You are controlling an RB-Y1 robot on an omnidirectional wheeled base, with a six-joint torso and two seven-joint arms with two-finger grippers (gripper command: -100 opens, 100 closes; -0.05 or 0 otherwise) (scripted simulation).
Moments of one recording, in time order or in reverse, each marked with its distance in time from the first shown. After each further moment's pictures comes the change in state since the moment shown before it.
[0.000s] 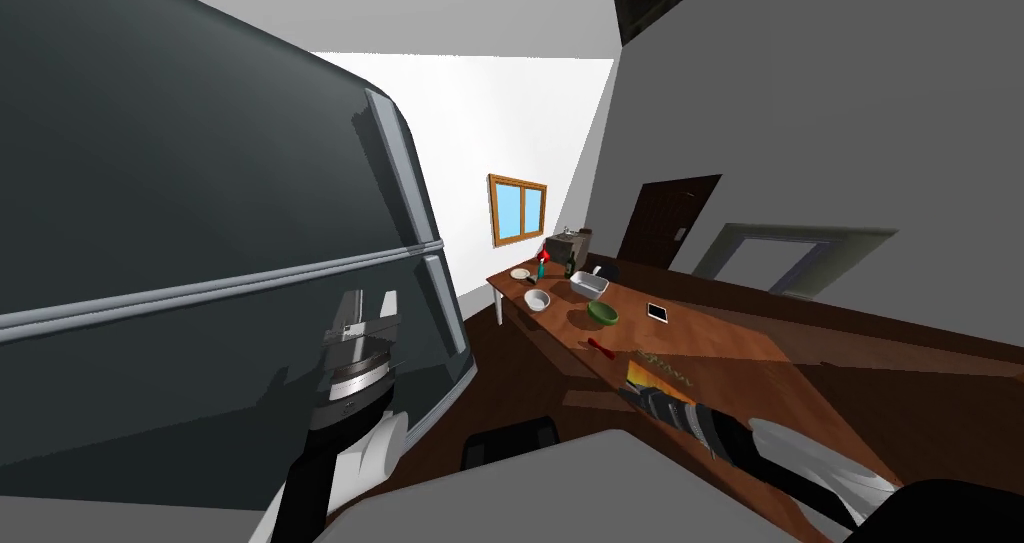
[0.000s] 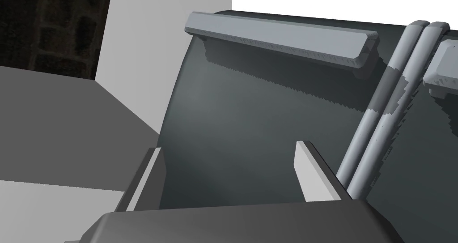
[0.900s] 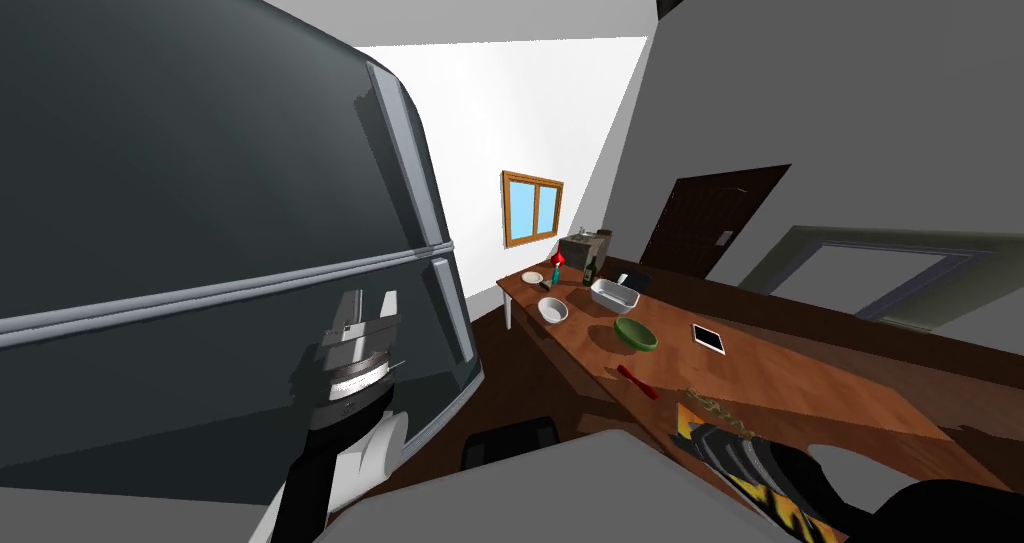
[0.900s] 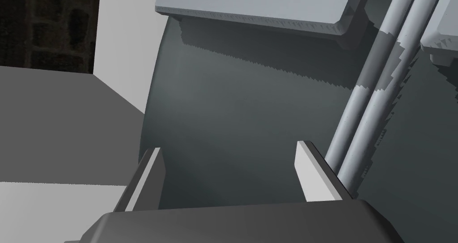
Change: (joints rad) left arm 0.000 0.000 0.000 0.000 0.000 0.000 0.000; right arm -0.011 -0.089 0.076 0.237 0.145 -0.013 0.060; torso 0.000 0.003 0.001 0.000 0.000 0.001
